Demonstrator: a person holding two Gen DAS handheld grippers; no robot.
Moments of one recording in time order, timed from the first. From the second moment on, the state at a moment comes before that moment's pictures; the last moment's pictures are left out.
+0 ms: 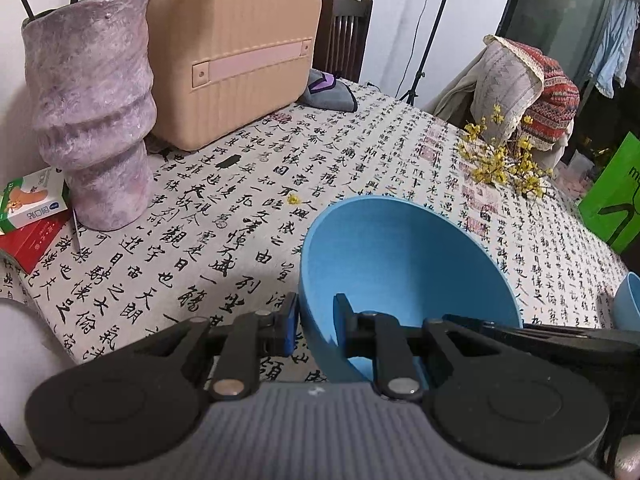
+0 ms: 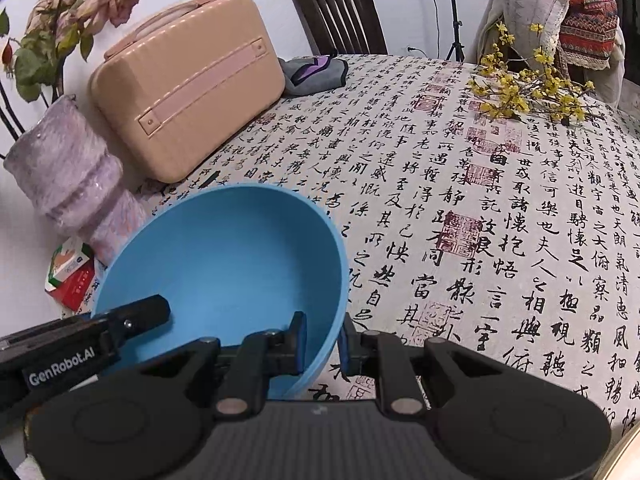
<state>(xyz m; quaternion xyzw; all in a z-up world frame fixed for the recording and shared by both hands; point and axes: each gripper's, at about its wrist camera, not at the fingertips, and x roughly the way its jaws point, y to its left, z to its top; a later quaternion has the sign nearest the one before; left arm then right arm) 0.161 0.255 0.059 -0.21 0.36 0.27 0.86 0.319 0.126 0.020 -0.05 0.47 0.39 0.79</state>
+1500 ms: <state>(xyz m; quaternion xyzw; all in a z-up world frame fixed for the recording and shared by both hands) 0.175 0.257 0.023 -0.18 0.40 0.28 0.85 0.320 0.139 -0.016 -0.10 0.47 0.39 0.79</state>
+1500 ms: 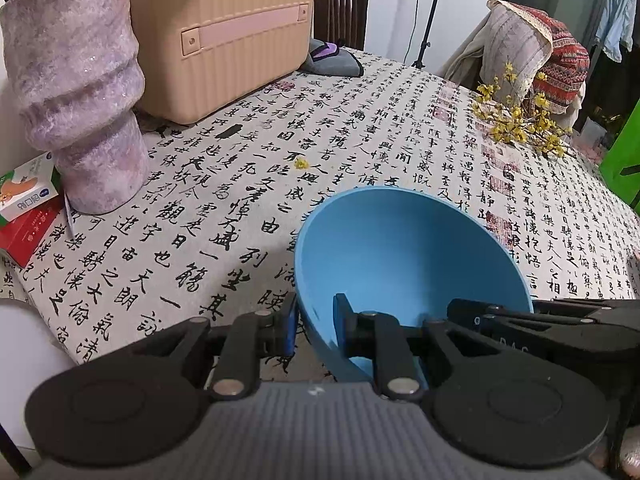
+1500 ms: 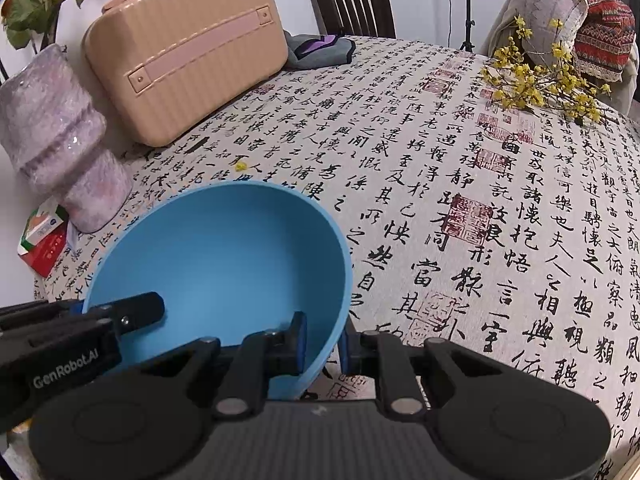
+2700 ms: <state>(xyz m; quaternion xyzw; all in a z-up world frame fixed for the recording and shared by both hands) 0.165 0.262 0.011 -0.19 0.41 0.28 0.85 0.316 0.124 -0.023 -0.09 0.45 0.39 0.80</state>
